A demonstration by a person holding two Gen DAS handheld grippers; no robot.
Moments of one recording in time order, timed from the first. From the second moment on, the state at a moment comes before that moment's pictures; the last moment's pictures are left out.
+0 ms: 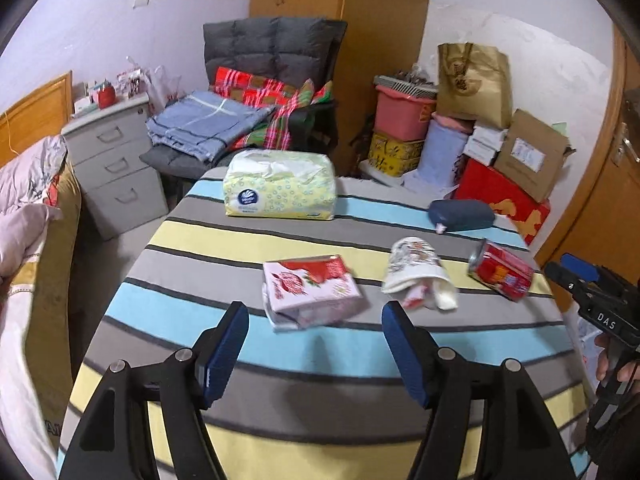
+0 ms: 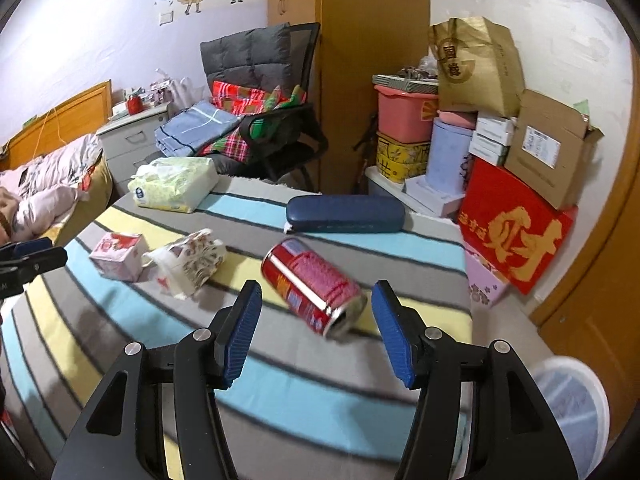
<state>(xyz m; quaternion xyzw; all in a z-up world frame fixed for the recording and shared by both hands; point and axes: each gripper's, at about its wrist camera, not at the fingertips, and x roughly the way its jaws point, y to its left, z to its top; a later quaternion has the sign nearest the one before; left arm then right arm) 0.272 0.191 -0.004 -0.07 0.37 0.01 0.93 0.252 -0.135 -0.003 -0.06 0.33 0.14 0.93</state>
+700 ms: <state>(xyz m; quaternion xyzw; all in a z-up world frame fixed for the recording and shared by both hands) 0.348 0.178 -0.048 -0.05 0.43 -0.02 0.90 0.301 -0.125 -0.032 -0.11 0.39 0.18 0.89</state>
